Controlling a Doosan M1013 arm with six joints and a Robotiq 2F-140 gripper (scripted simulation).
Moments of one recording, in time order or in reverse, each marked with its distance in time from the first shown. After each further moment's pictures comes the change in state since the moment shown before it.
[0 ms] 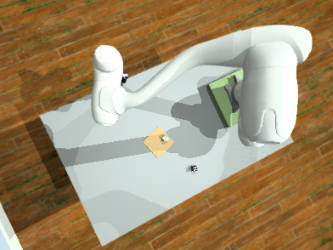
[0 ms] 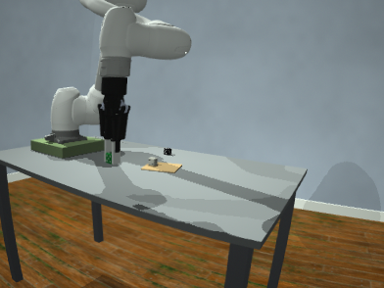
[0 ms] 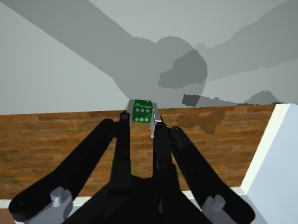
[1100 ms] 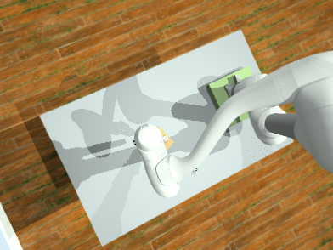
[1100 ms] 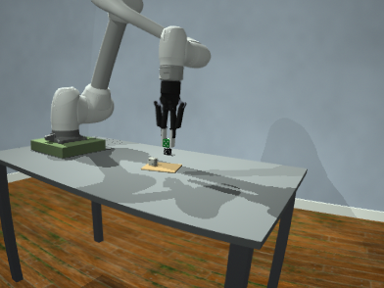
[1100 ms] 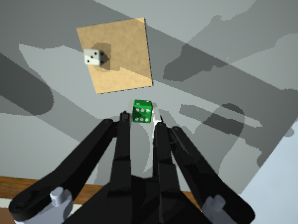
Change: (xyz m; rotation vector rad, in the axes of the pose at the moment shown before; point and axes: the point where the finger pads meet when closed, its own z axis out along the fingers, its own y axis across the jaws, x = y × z) arm 0.316 -0.069 -0.004 0.001 0.002 -0.202
